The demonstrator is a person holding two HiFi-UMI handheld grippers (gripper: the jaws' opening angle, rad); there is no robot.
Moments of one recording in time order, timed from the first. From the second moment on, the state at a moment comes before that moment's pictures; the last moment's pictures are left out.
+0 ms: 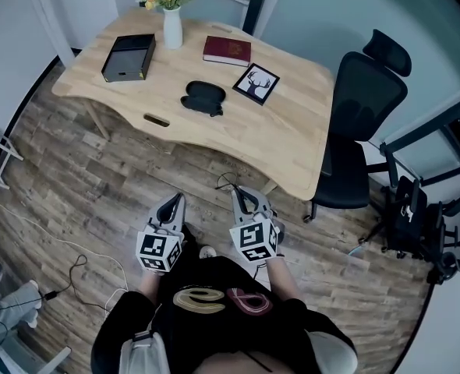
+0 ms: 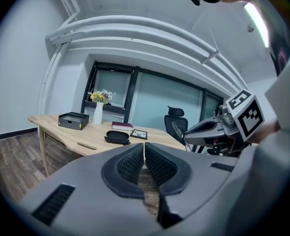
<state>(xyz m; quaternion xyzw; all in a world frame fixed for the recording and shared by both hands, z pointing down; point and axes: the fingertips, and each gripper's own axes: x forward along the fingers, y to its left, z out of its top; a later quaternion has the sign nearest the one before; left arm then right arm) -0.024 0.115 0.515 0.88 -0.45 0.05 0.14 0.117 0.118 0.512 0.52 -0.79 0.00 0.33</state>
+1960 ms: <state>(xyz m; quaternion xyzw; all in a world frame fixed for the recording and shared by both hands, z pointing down) -0.097 -0.152 0.516 0.92 -0.36 0.05 0.14 0.054 -0.118 0.500 0.60 -0.72 0.01 0.36</state>
